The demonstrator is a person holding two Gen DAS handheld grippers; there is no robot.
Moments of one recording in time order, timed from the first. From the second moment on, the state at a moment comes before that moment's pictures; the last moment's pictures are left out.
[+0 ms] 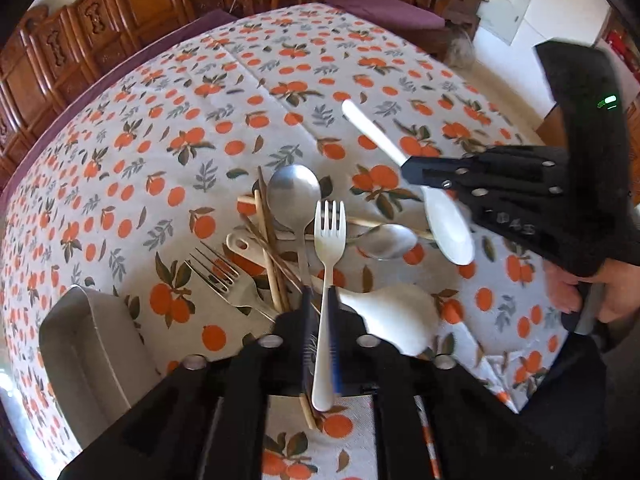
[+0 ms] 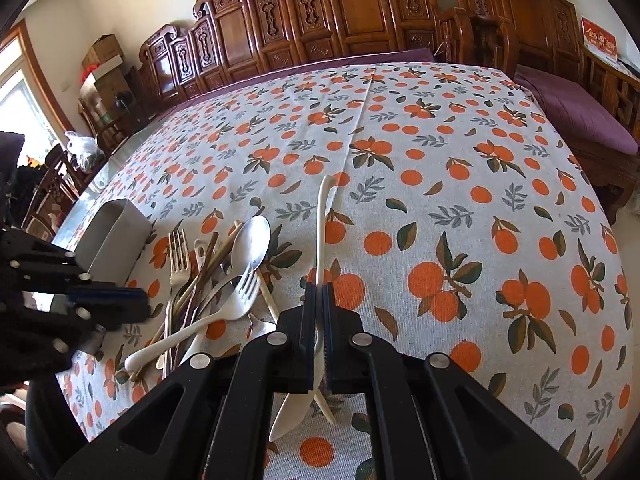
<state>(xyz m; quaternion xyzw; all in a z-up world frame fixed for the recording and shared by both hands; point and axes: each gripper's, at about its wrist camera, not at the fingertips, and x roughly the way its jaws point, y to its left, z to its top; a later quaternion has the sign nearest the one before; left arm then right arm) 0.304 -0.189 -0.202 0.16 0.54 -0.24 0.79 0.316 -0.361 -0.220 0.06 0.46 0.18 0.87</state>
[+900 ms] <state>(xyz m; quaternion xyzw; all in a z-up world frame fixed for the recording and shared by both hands) 0.285 -0.172 -0.209 0.13 0.53 -0.24 0.80 0.316 -0.346 -0.216 0.05 0.46 0.19 0.87</state>
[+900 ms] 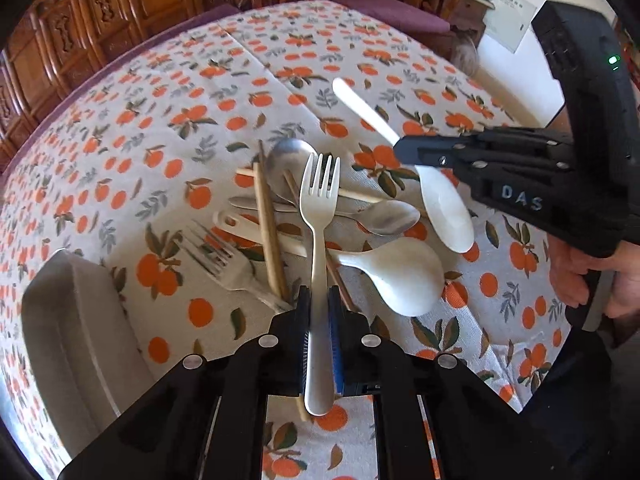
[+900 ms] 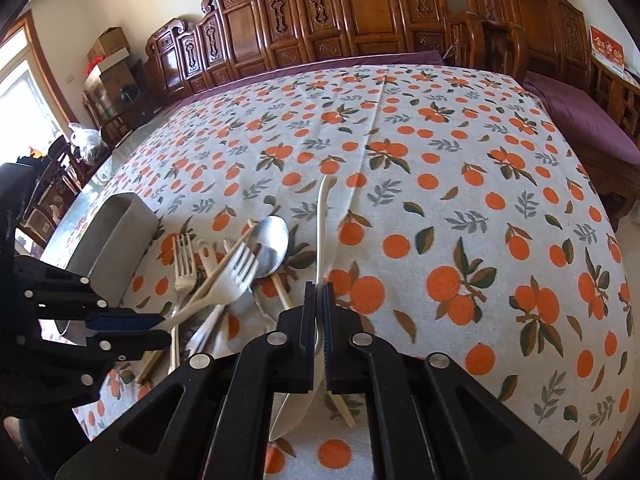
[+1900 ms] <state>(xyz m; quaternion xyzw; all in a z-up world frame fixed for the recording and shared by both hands) 0.256 0.022 -0.197 0.01 0.48 -0.10 0.87 0.283 -0.213 -0.185 0.00 0.43 0.25 0.87</state>
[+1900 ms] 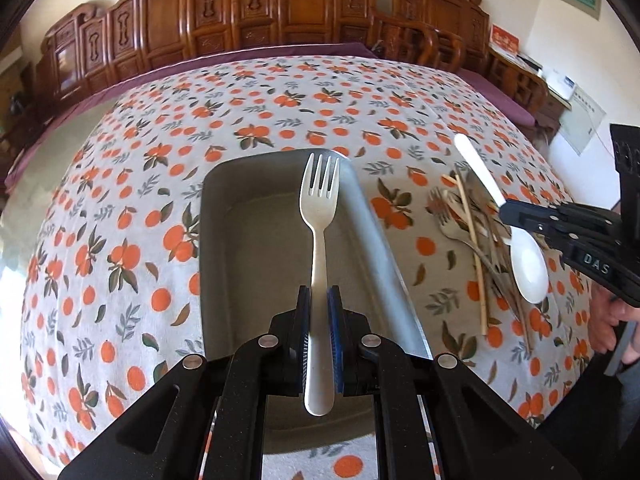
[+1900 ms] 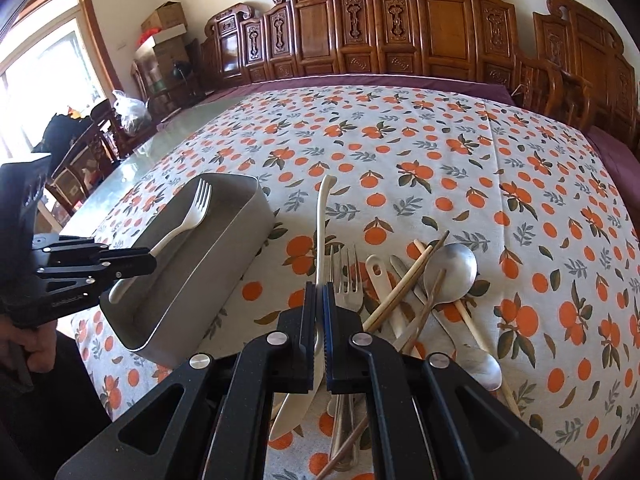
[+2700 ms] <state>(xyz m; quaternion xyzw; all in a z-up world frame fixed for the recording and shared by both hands) 0.254 0.091 -0.176 -0.04 0.43 -0.06 0.90 0.289 -0.082 -0.169 0.02 0.44 0.31 0.85</state>
